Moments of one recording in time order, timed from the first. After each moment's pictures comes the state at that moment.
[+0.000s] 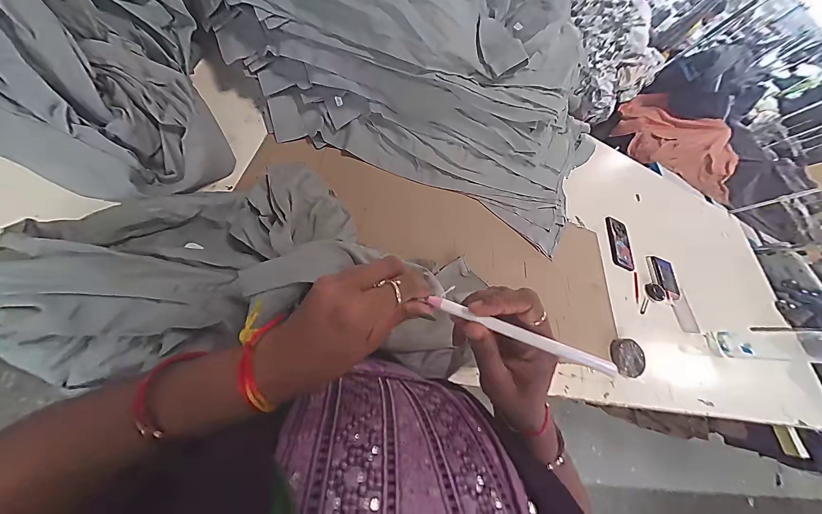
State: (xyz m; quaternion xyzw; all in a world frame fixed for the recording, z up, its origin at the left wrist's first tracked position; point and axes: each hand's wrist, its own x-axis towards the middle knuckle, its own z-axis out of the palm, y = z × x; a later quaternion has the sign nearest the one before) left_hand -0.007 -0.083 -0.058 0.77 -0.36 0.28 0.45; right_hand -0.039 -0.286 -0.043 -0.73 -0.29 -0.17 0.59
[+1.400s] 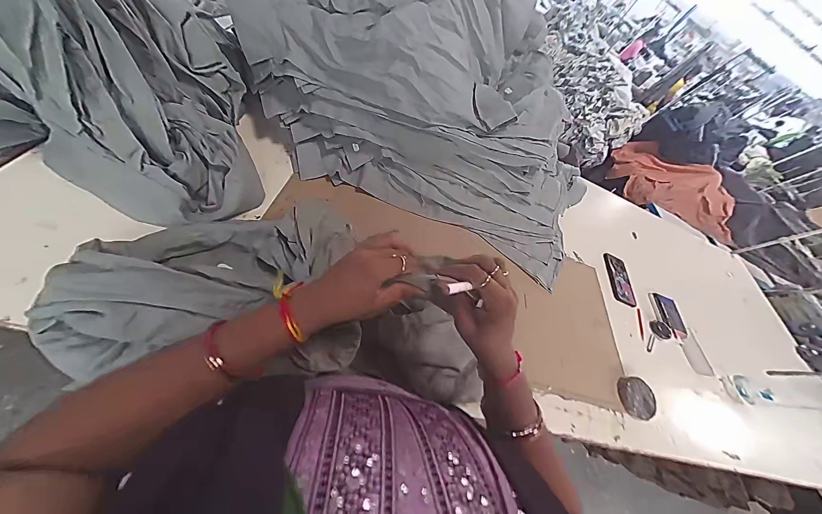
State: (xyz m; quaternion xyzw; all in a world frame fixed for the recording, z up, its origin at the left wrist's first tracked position) left_hand 0.047 -0.076 -0.077 0.76 -0.40 0.19 0.47; right_hand 0.017 -0.287 -0.052 -0.83 -0.29 -0.33 0.35
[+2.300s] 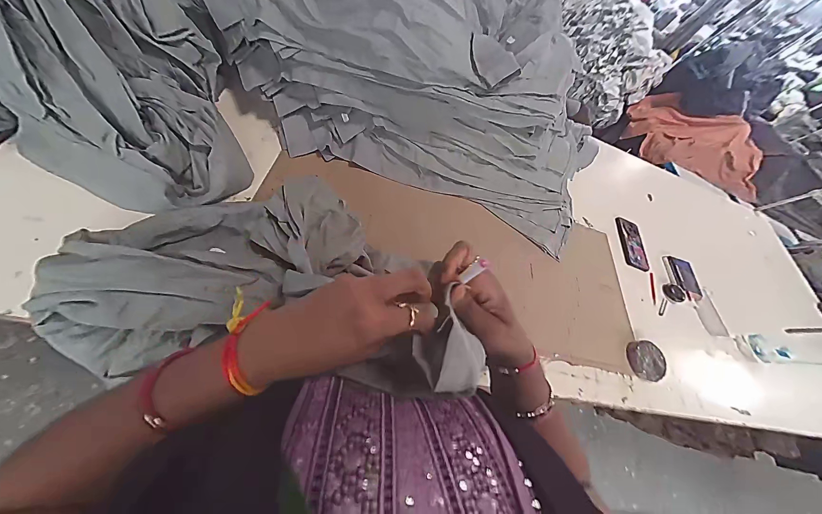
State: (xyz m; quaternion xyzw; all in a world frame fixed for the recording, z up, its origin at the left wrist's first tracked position) left_hand -0.004 -0.069 -0.043 0.71 -0.54 0.19 0.40; right_hand -0.003 -0.293 -0.048 -0.69 -0.37 0.01 0.62
